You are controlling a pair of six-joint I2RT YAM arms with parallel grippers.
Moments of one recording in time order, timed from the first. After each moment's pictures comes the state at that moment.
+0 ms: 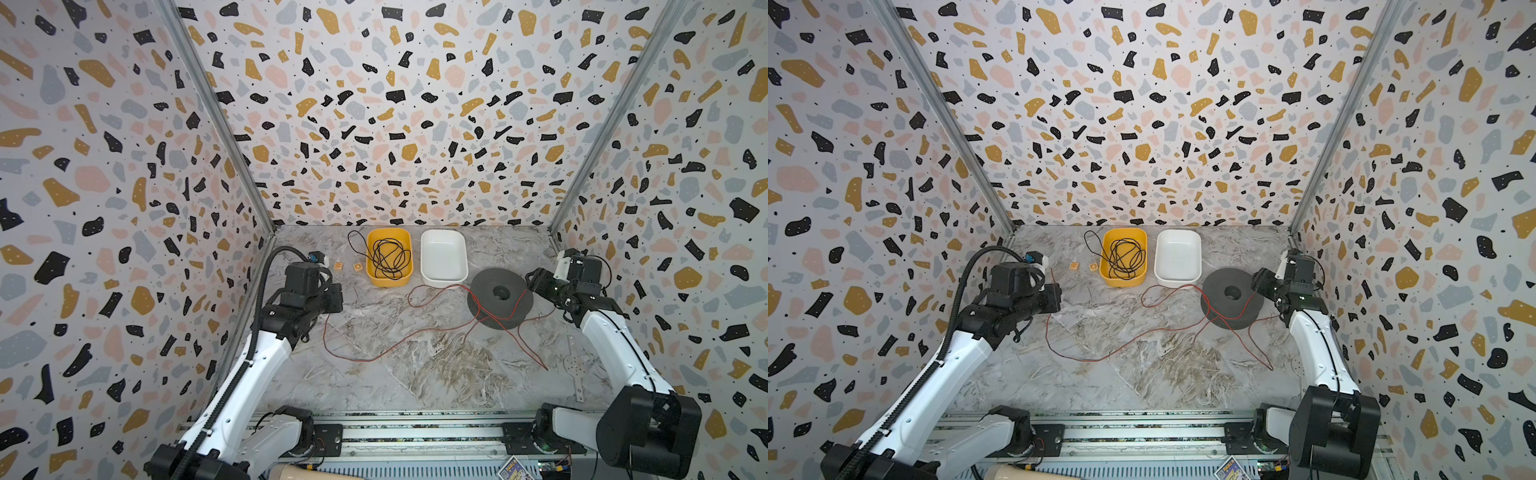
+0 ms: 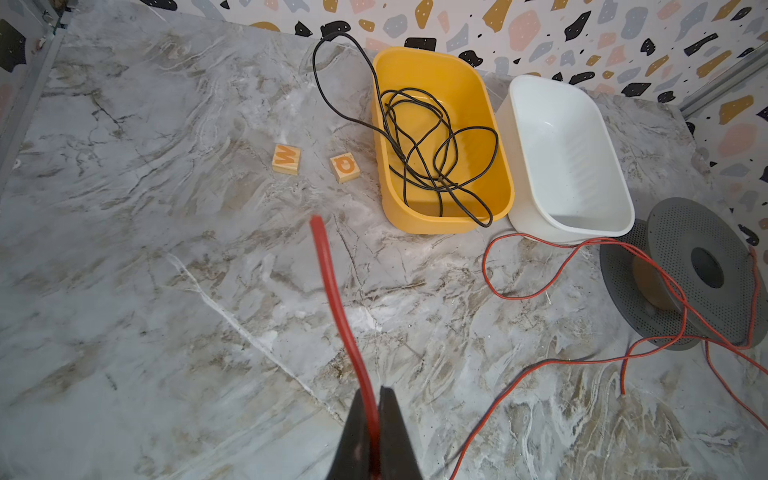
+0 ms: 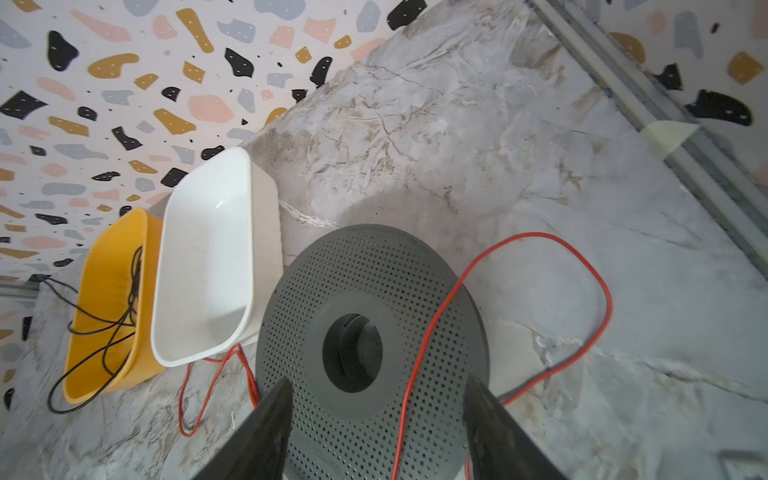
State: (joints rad) left arm -0.22 1.02 0.95 -0.63 0.08 -0.27; right arm -0.15 1.24 0.91 -0.34 -0.28 0.38
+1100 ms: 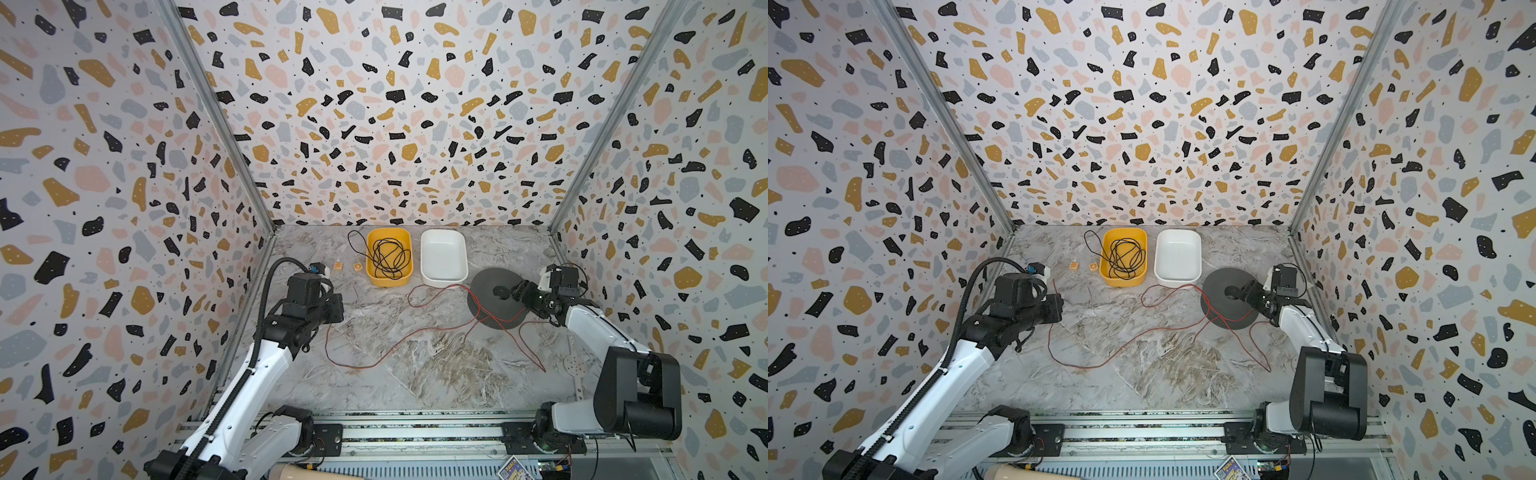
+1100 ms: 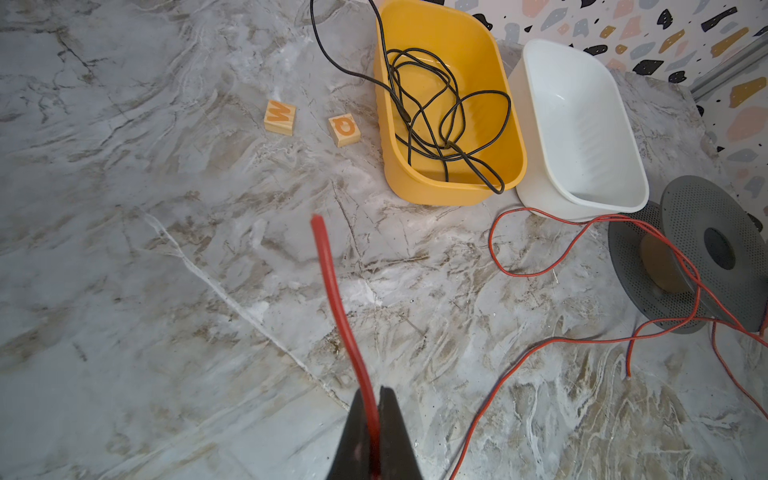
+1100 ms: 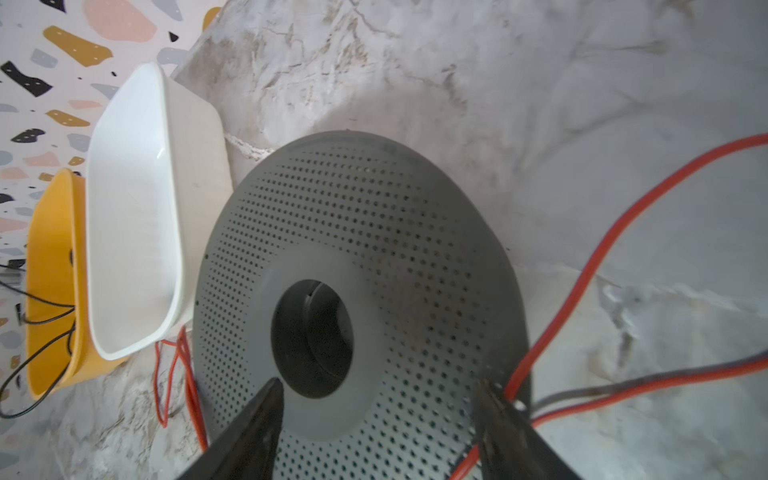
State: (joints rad) left arm -0.22 0.98 0.84 -0.60 0.10 -0.30; right arm -0.14 1.36 0.78 -0.28 -0.26 0.46
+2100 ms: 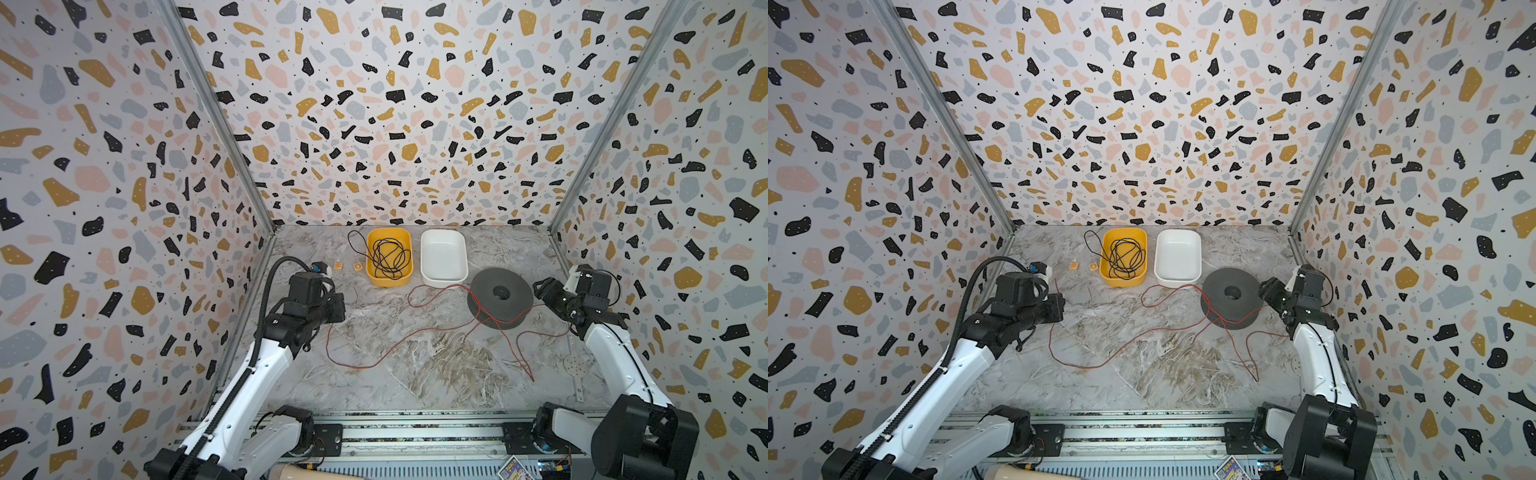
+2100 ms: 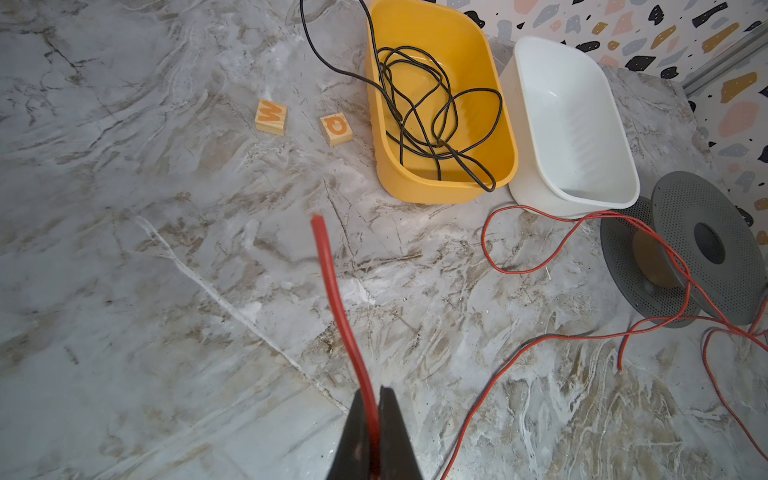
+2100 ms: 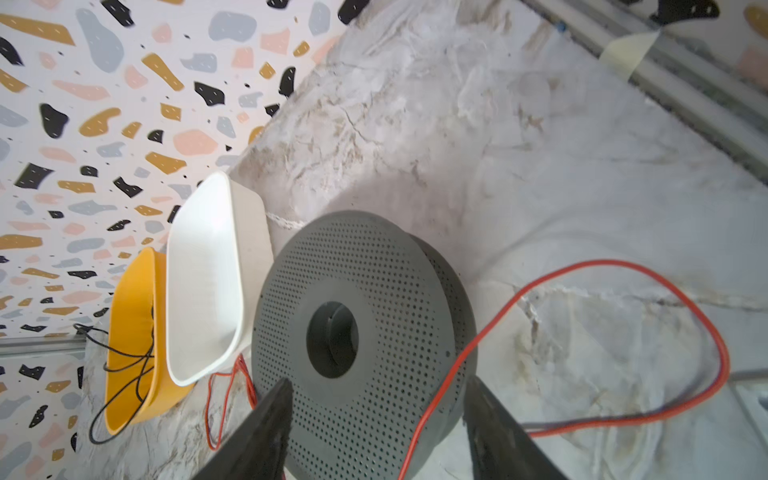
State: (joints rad) left arm -0.24 0.99 0.85 -0.61 0.10 -0.30; right arm -0.26 1.17 0.82 -0.33 -0.30 0.50
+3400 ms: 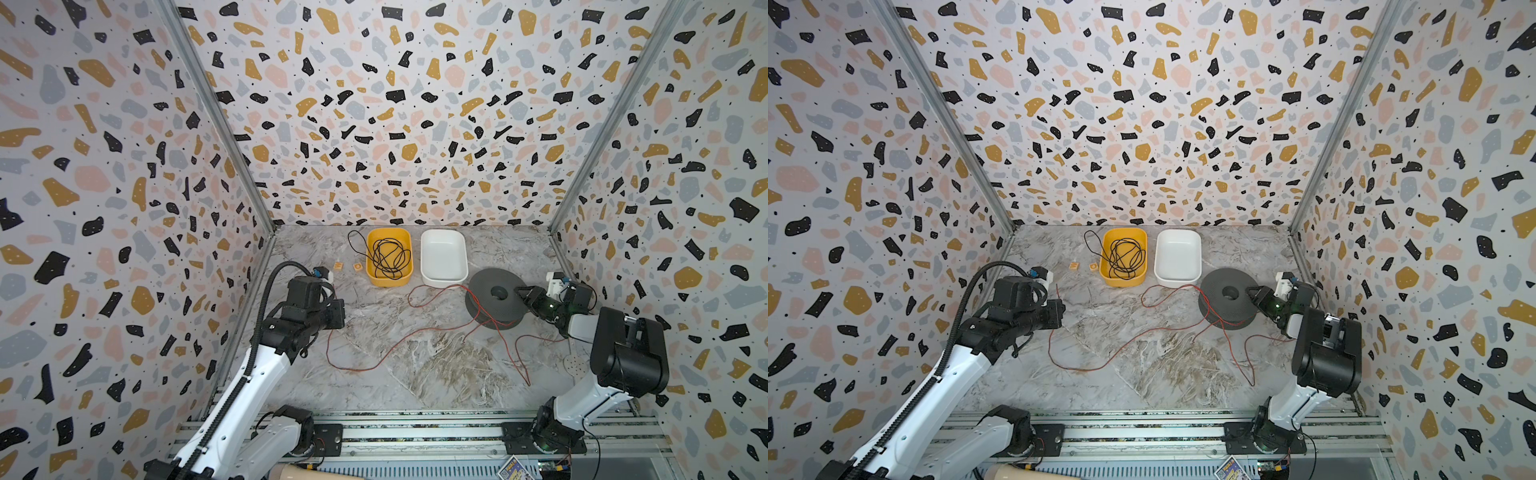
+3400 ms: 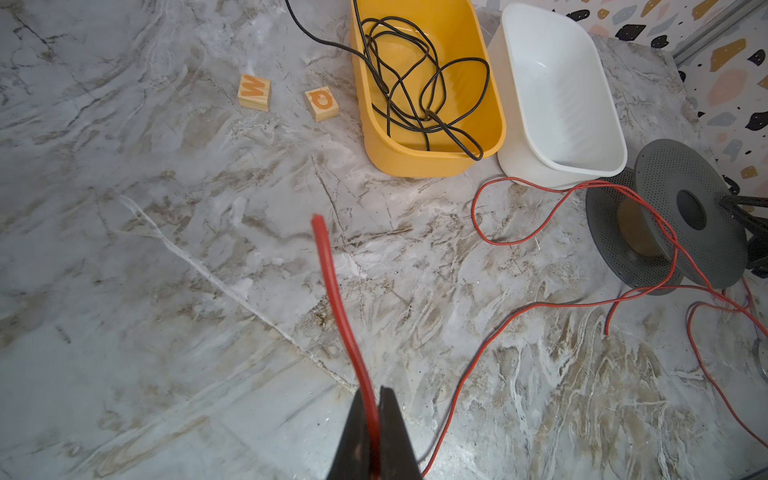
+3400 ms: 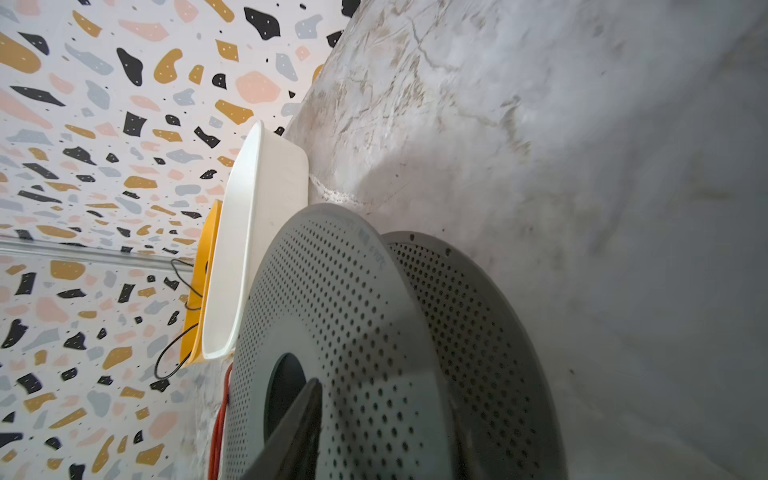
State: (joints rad) left arm -0.26 0.94 0.85 -0.68 0.12 -0.29; right arm -0.33 1.69 0.64 0.40 -0.79 0.54
